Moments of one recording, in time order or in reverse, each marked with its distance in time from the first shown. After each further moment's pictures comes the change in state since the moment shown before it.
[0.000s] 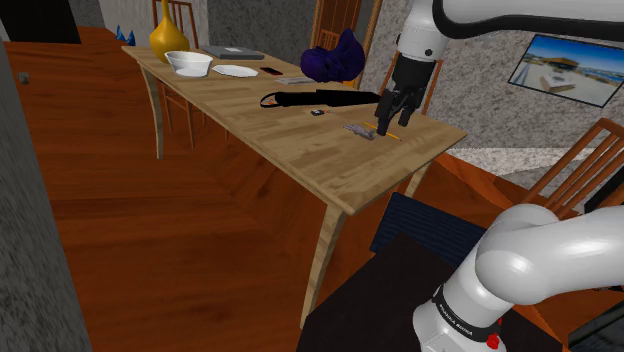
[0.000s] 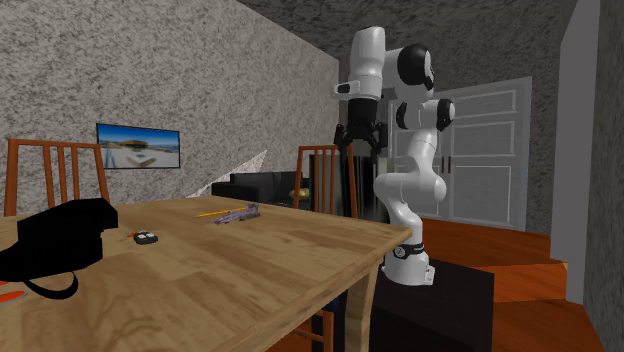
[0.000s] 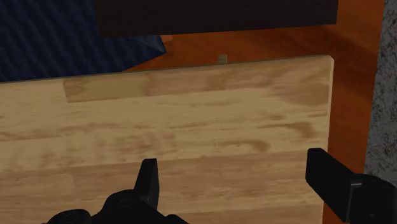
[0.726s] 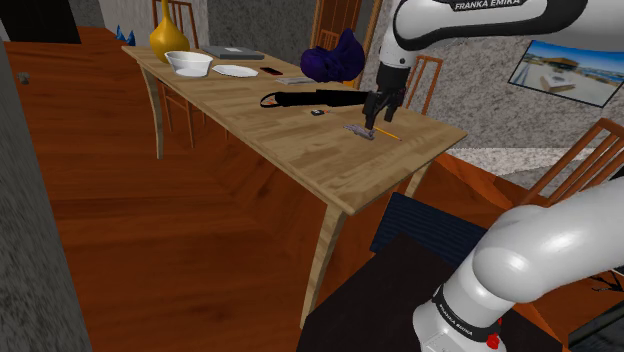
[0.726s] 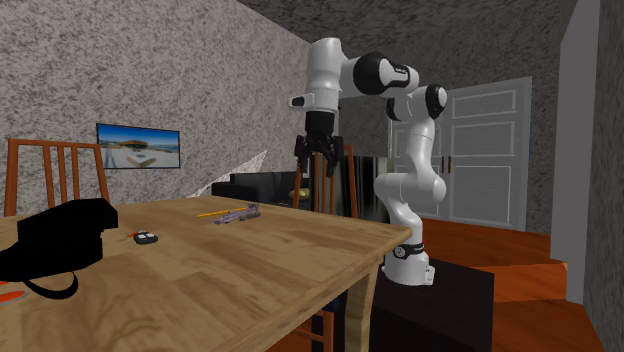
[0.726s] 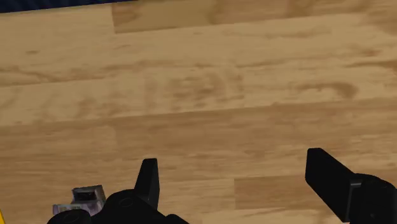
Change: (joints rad) arm -0.048 0.277 -0.114 0.117 -0.067 0.150 -0.127
